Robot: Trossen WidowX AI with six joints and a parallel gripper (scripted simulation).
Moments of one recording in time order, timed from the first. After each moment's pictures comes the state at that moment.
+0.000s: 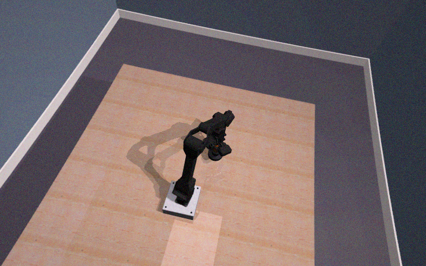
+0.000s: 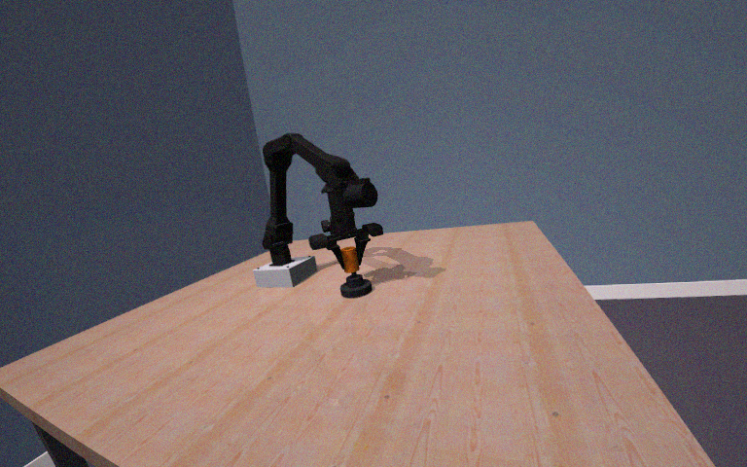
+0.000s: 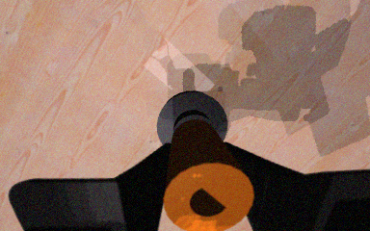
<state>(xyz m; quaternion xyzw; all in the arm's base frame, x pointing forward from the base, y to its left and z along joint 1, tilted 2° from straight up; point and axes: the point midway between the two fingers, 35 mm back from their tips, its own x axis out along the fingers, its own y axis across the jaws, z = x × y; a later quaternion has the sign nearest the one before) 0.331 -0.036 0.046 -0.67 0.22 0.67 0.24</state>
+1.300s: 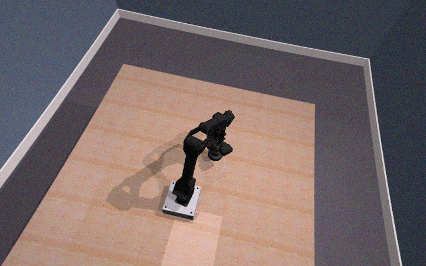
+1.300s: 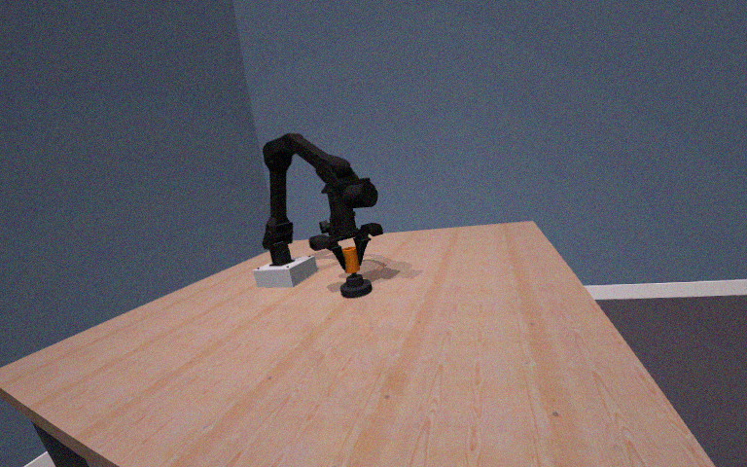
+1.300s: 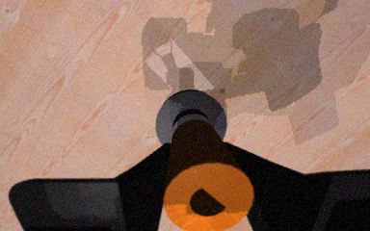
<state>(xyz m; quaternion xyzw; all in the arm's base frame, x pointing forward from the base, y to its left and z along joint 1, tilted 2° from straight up) 0.332 -0.035 0.045 -0.68 0.18 0.68 0.21</state>
